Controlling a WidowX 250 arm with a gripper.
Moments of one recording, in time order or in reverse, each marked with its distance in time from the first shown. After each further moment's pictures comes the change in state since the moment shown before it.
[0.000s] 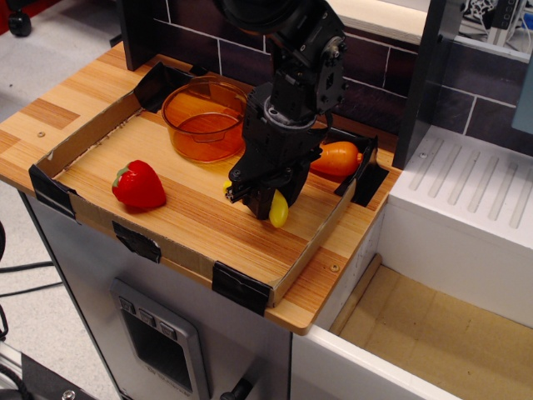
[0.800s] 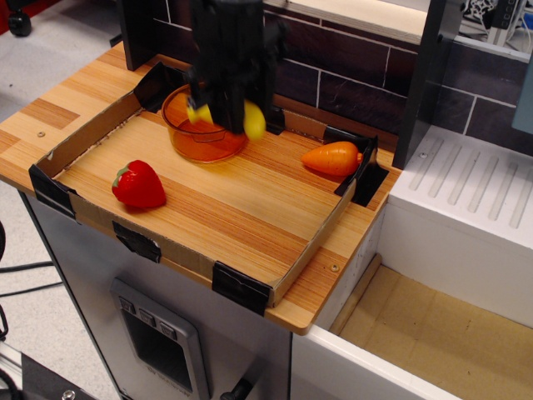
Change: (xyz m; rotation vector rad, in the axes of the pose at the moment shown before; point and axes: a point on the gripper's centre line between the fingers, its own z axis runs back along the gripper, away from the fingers) arm 0.050 0.011 0.092 -0.080 0.116 0.176
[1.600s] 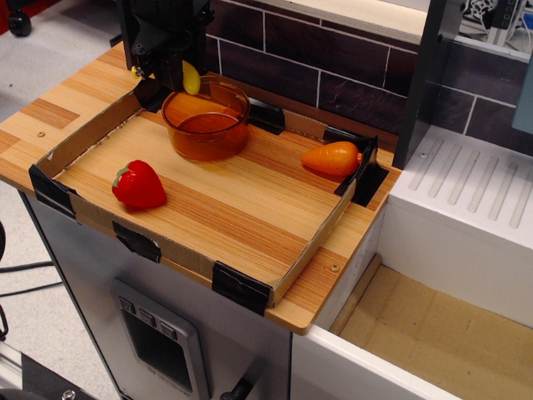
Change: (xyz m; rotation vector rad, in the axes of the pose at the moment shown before) arm 0.090 -0.036 -0.035 -0.122 -0.171 0.107
